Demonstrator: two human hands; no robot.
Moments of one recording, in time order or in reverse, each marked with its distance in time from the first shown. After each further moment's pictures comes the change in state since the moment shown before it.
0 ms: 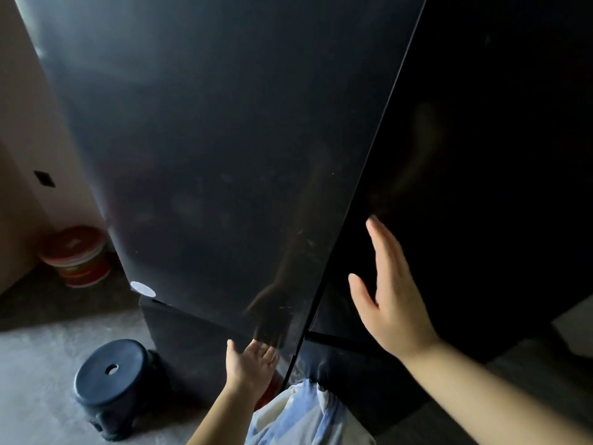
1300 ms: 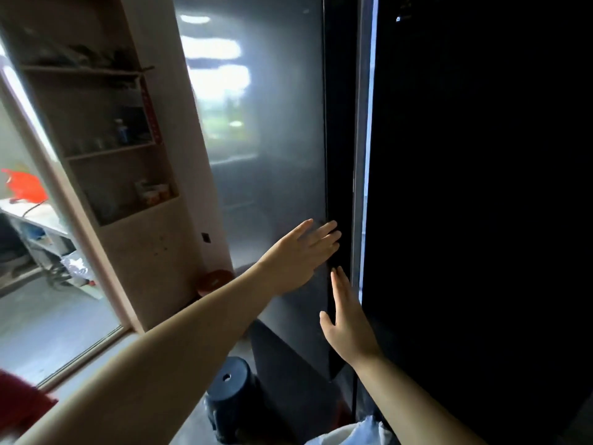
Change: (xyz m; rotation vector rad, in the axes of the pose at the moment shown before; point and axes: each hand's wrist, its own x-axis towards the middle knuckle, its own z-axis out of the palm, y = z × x) left_hand -0.260 0.020 0.186 -1.904 -0.401 -1.194; right_hand -0.038 -0.045 0.011 0.325 -0.185 0.055
